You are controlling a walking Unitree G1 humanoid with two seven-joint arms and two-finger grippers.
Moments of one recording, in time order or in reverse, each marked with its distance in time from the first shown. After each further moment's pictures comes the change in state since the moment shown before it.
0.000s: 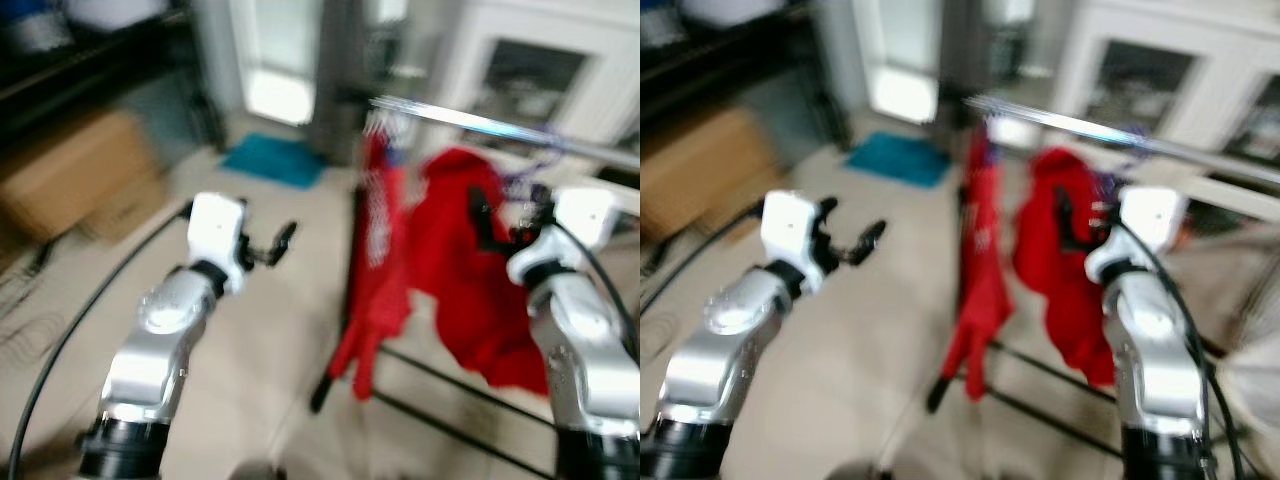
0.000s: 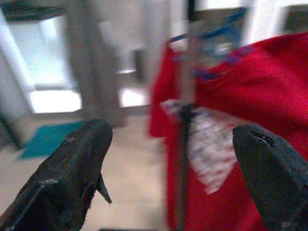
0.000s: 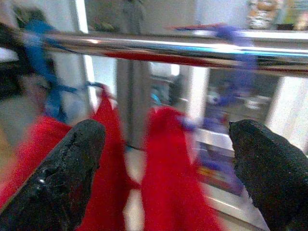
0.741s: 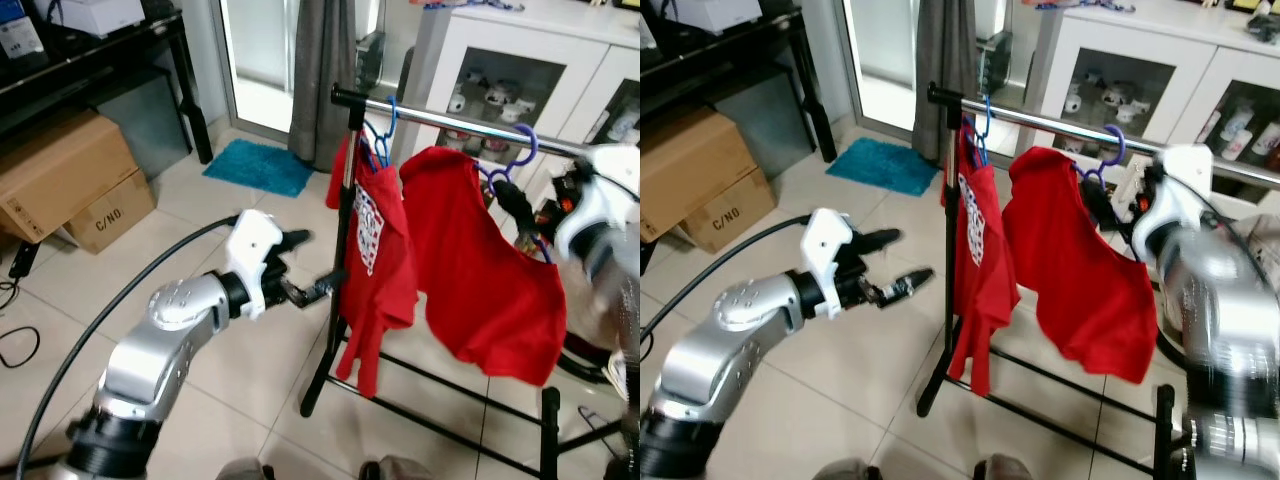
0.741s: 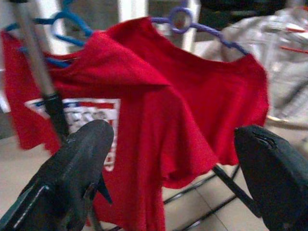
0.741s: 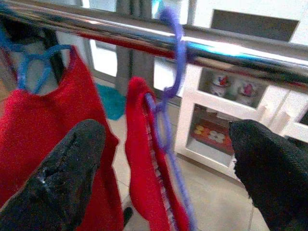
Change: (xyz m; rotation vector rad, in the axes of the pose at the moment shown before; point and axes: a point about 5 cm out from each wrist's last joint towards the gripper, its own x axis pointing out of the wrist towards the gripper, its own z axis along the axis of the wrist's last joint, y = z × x) left arm -0.005 -0.029 0.002 -0.026 0.094 -0.504; right arm 0.040 -0.054 0.017 0.025 0.261 0.060
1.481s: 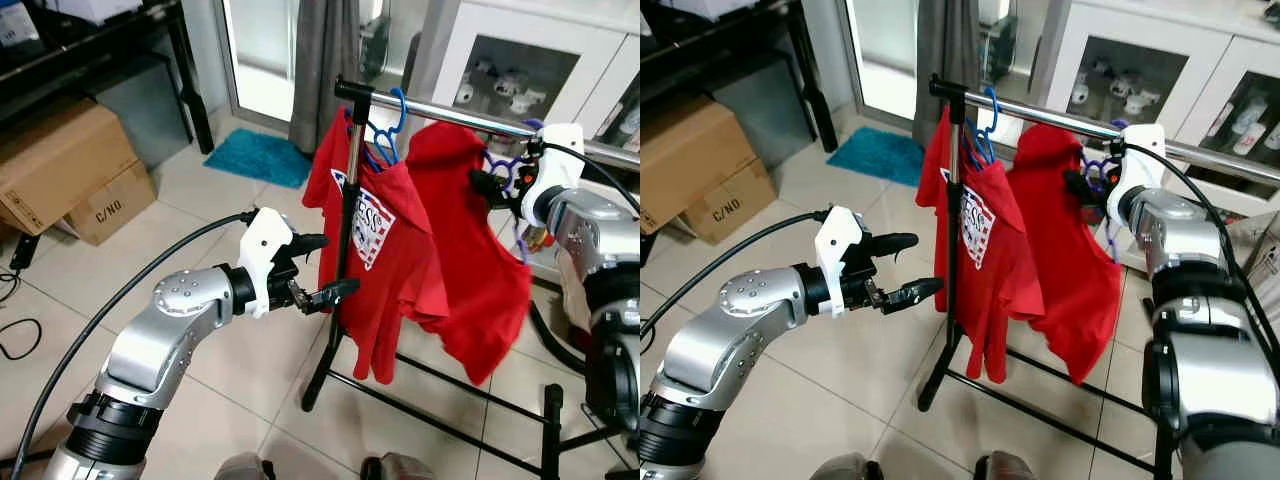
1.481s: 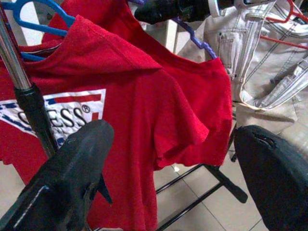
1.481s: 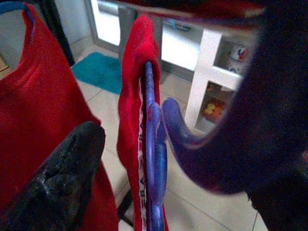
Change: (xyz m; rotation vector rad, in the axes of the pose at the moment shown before) left arm 0.004 -0.001 0.003 0.009 0.029 -0.078; right arm 0.060 -0.003 -0.009 -0.005 0.144 0.040
